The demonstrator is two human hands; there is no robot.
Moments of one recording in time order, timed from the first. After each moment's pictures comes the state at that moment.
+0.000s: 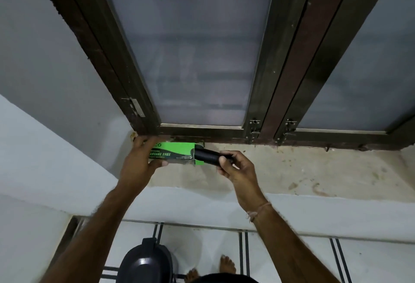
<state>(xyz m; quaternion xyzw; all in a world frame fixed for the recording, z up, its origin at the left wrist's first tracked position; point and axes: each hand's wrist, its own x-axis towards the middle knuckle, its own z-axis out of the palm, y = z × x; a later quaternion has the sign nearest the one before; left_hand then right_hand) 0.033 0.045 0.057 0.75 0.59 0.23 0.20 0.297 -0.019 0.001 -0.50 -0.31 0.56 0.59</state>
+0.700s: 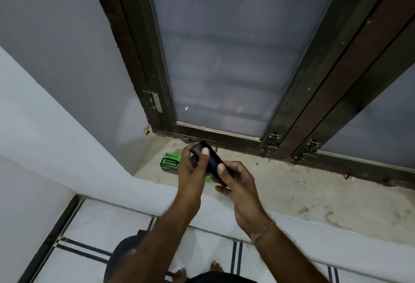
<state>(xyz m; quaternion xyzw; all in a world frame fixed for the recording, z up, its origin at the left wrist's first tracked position) 0.150 0.004 0.056 0.36 0.55 0.52 0.55 0.271 -0.020 0.037 -0.49 -0.31 0.62 0.53</state>
